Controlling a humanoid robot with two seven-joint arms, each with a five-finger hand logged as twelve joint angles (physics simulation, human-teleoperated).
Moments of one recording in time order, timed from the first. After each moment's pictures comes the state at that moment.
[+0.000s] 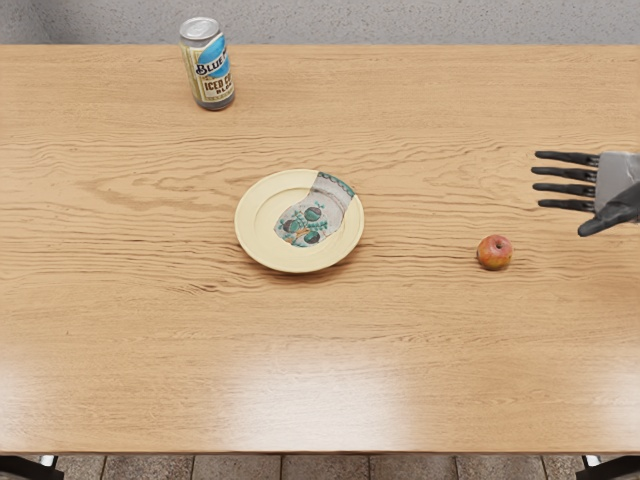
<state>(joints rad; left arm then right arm) -0.06 0.00 -0.11 -0.07 -0.07 0.04 -0.10 0.72 -0.99 0.70 1.12 0.08 0.61 -0.48</state>
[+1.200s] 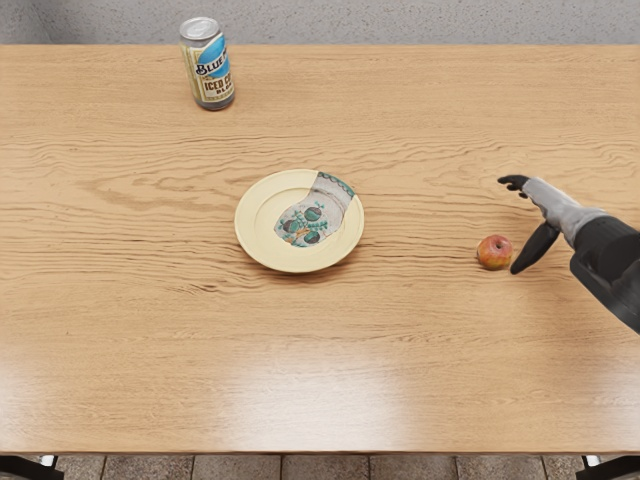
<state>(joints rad) -0.06 0.00 -0.11 -0.07 -0.07 0.04 -0.10 0.53 -0.66 0.76 1.49 -1.36 -0.07 -0.54</state>
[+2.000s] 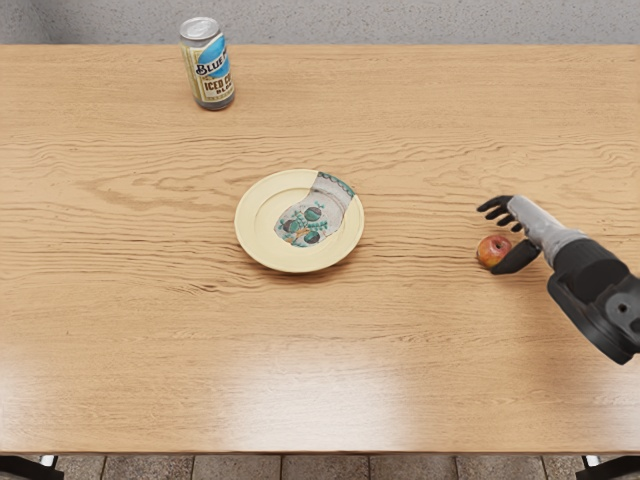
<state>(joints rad) -0.06 0.00 -0.11 -0.07 -0.07 0.04 -0.10 0.48 -0.61 0.73 1.51 -1.38 -0.16 -0.56</state>
